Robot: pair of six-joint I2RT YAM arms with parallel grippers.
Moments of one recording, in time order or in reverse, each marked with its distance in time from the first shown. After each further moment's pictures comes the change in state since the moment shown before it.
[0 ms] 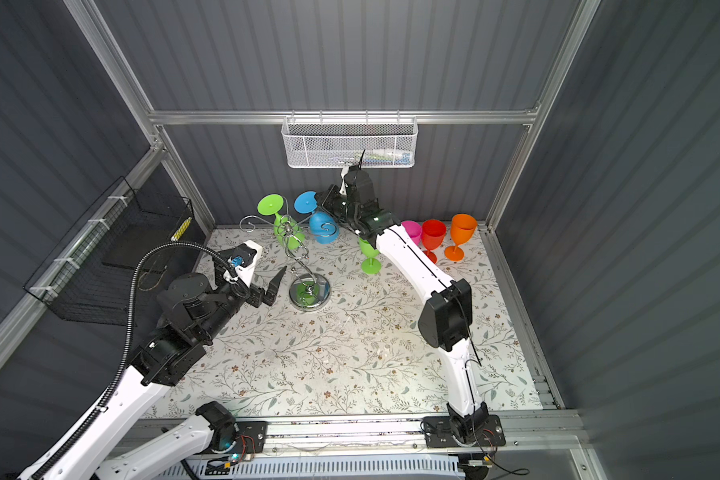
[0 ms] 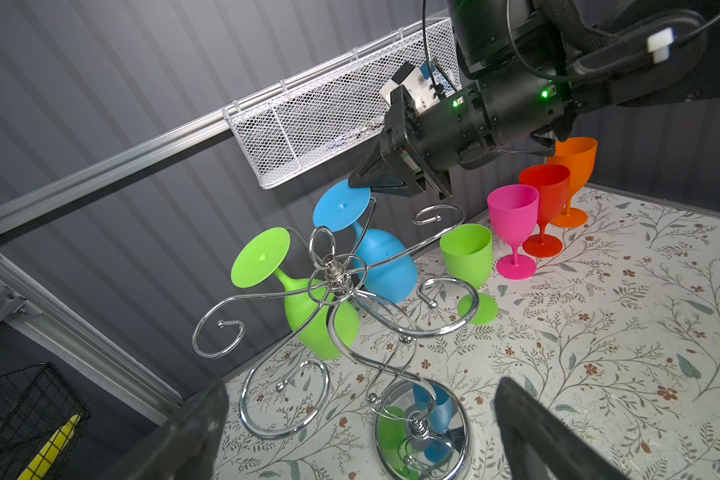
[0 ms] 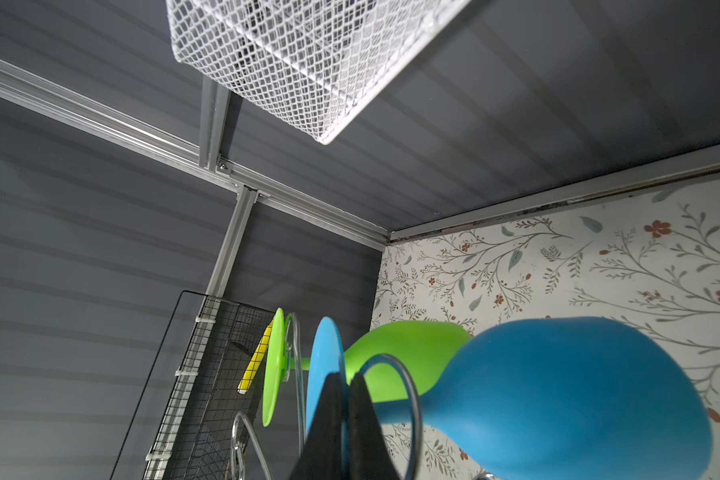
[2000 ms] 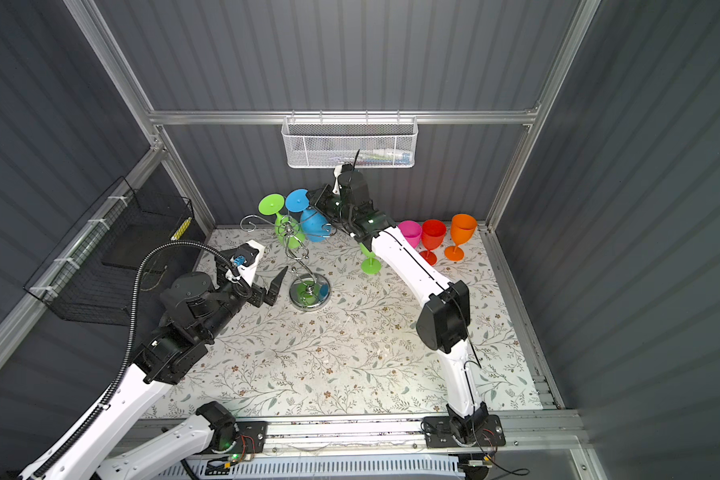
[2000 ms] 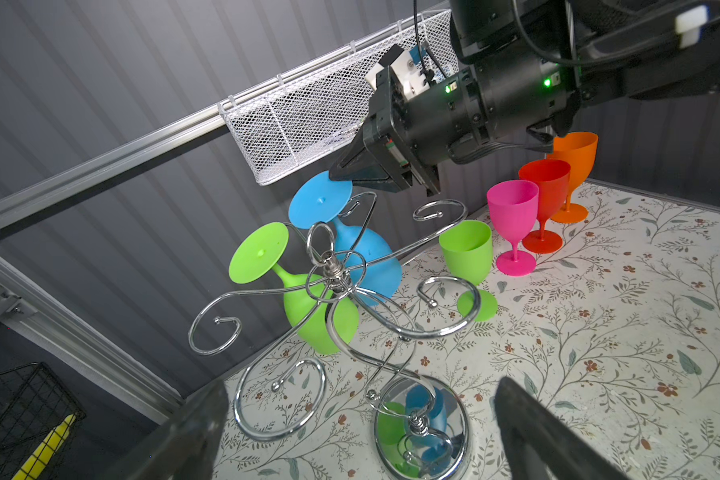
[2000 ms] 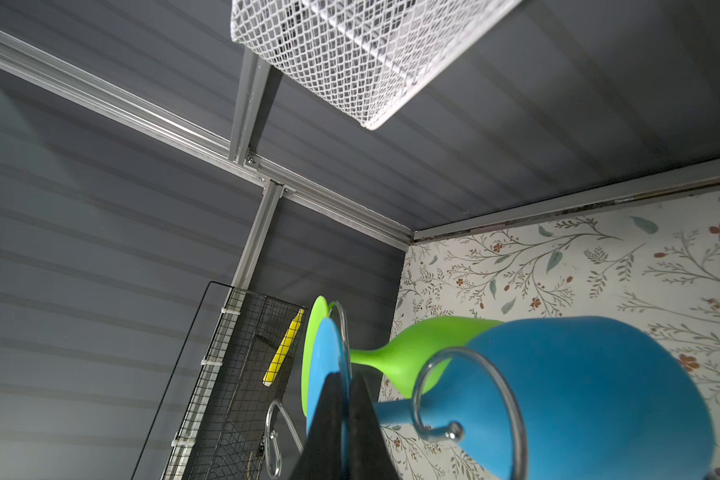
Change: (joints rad) left arm 0.000 0.011 -0.001 0.000 0.000 0.000; right arm 0.042 0.025 0.045 0.031 0.002 0.021
